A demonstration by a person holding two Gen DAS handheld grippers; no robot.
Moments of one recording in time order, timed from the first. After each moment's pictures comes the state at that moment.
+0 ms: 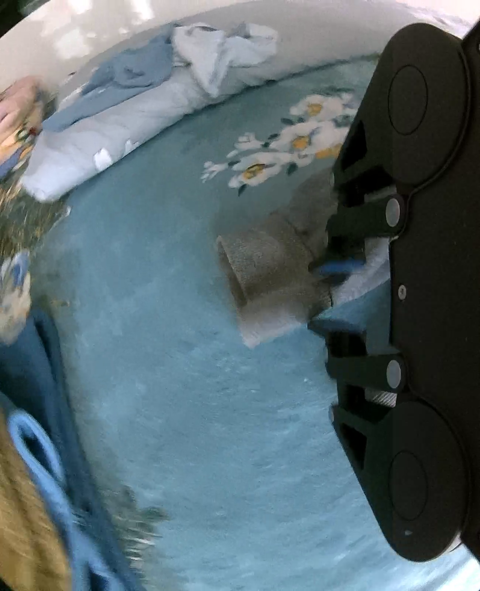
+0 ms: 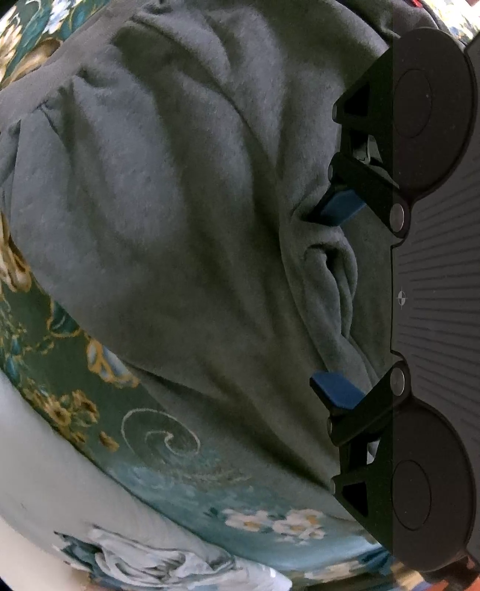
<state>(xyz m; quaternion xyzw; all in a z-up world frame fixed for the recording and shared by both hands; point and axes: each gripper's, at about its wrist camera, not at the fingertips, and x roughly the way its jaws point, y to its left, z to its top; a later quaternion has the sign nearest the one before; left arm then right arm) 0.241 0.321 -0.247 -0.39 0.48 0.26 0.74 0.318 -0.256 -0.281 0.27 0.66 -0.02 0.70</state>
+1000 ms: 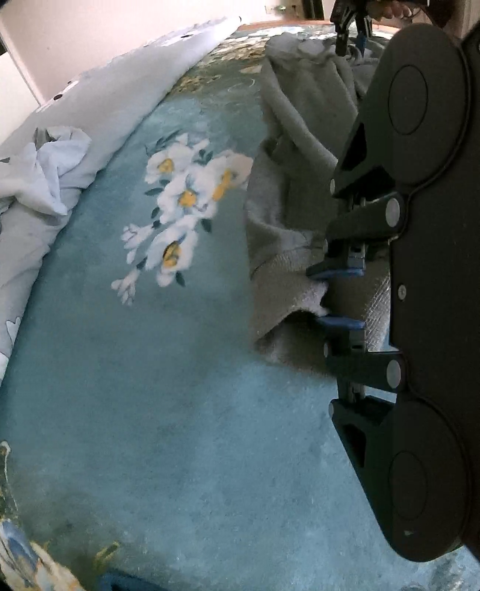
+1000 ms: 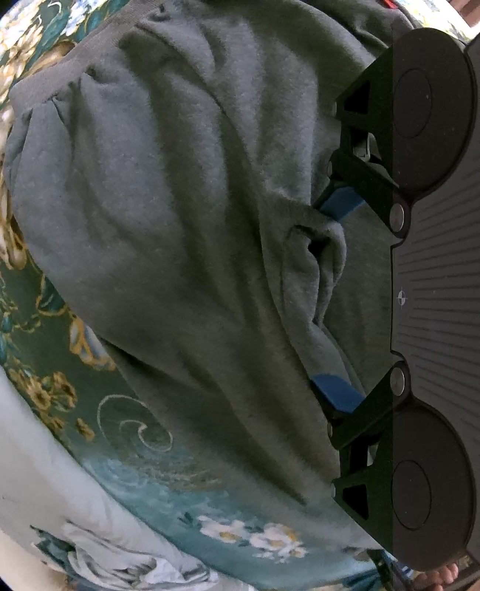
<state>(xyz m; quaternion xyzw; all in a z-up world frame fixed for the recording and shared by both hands) 0.319 0.355 -0.281 -0.21 0.60 -0.11 0.77 0.306 -0.221 -0.273 0.21 0.67 -0.04 0.71</state>
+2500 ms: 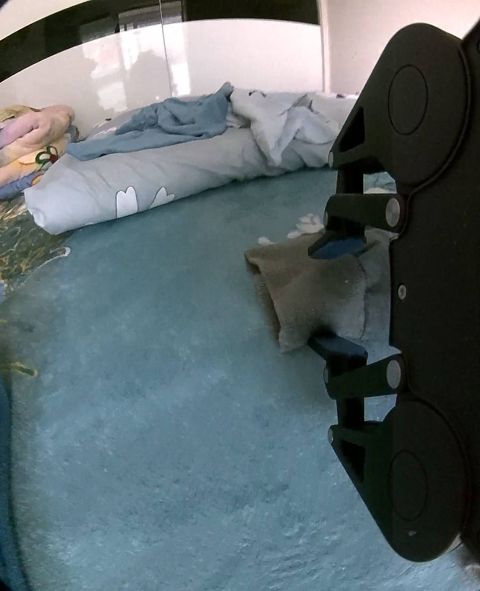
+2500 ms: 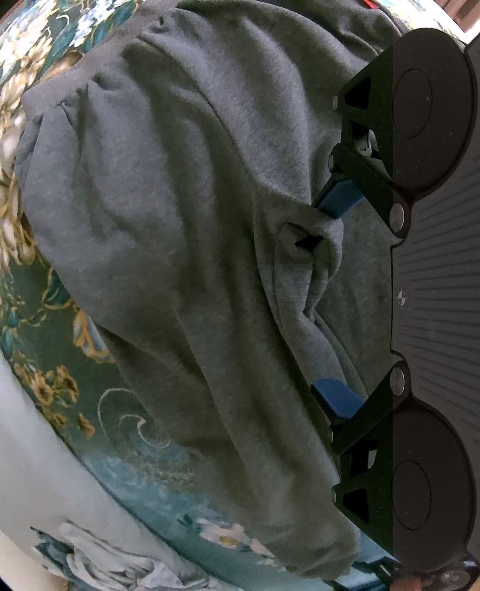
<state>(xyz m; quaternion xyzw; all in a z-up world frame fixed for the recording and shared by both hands) 0.296 0.368 -0.304 -0.56 0.38 0.16 0.72 0.299 -0.204 -0.262 0.20 0.66 -0.06 0.73</state>
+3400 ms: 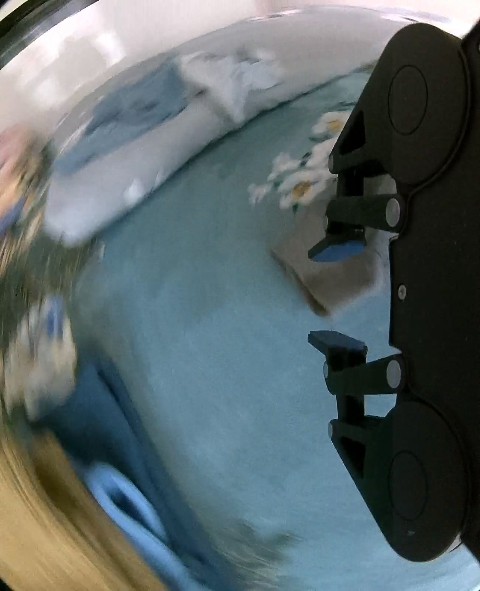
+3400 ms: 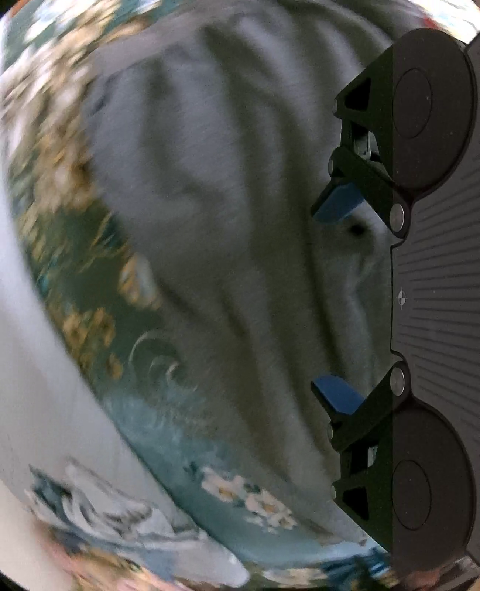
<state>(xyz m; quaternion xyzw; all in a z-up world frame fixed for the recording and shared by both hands) 0.274 0.382 -0.239 -0.35 0.48 0.16 0.79 0.335 -0.203 -0.227 0.15 0.63 0.05 0.76</state>
